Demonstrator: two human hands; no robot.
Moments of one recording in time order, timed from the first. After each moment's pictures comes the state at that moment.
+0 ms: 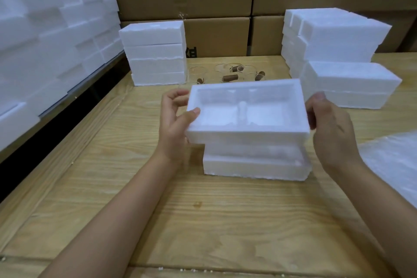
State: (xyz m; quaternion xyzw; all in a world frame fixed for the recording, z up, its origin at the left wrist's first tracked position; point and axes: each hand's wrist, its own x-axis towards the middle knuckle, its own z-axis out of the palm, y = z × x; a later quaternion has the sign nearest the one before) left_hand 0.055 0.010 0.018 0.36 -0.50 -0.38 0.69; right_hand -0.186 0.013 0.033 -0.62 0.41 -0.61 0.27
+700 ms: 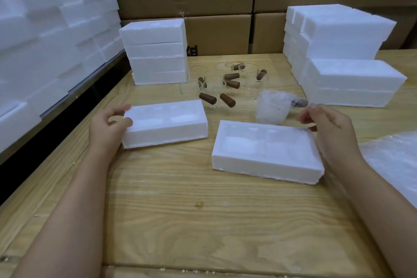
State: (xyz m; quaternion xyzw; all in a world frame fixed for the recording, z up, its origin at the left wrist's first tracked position) left_hand 0.190 0.003 -0.002 0.66 -0.46 -0.18 0.57; right_hand -0.205 -0.010 0.012 -0.55 0.50 -0.59 0.31
